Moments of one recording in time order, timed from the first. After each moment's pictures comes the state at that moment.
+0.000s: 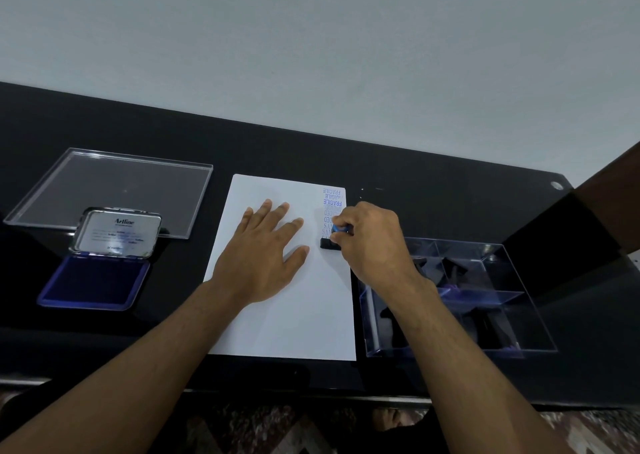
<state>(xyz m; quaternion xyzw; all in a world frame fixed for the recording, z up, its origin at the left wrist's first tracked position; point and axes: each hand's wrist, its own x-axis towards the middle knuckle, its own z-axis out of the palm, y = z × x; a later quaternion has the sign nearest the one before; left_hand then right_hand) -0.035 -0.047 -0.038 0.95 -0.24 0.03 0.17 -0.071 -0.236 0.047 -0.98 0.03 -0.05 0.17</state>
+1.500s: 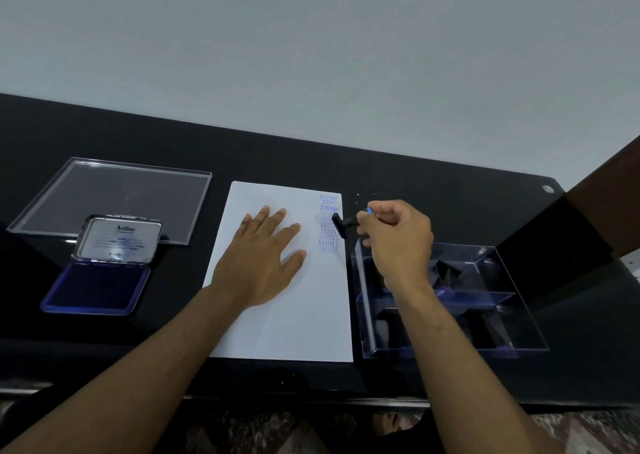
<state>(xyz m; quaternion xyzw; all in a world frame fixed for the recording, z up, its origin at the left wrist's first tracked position) -0.037 -0.046 -0.038 0.95 -0.24 0.04 0.18 -0.085 -0.252 0.053 -0.78 0.22 -0.21 0.54</state>
